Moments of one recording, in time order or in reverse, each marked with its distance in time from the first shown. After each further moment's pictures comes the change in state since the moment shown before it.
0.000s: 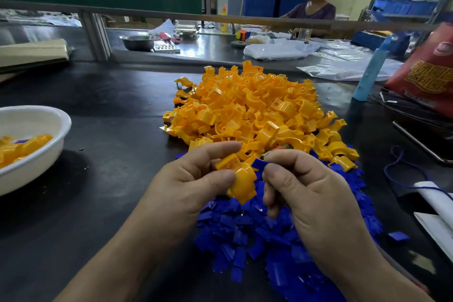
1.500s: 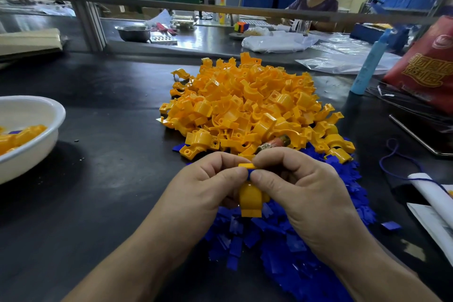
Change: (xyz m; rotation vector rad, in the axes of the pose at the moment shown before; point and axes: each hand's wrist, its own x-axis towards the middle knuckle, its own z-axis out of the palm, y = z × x) left_hand 0.000 -0.014 0.022 -0.042 -0.001 -0.142; right_hand 0.001 0.004 -0.003 -0.158 -0.048 -0.036
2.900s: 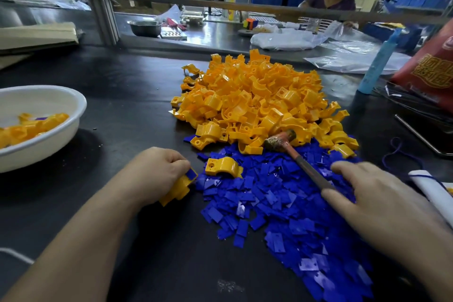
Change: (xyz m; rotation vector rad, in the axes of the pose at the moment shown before) left_hand 0.005 0.006 -0.072 0.886 0.283 -0.278; right_hand -0.025 0.002 -0.071 -1.257 -0.043 0.288
